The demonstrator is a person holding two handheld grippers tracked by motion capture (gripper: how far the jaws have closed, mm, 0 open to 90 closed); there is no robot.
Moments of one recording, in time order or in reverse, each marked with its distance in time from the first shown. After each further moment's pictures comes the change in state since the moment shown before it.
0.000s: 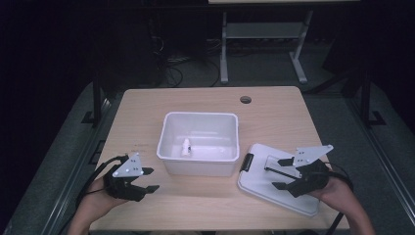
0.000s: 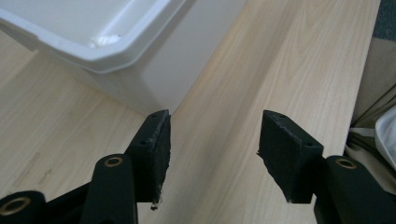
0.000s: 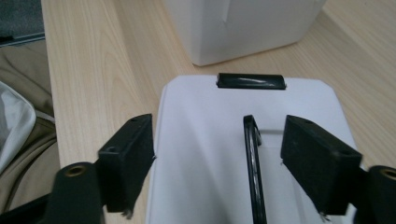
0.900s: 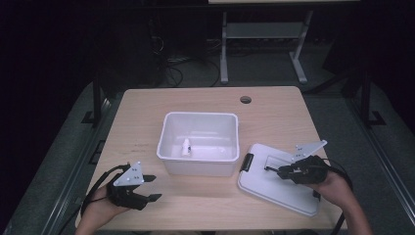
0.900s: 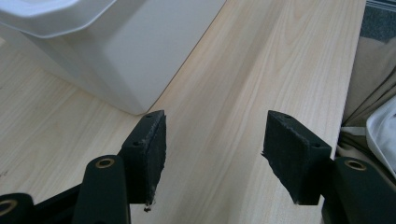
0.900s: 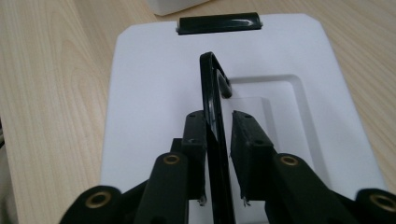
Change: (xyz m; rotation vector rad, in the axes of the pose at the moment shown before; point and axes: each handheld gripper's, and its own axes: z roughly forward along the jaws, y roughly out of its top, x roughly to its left) left arm -0.009 -0.020 0.015 -0.044 -0.041 -0.015; right arm -0.029 -0.023 0.018 0.121 -0.013 0.103
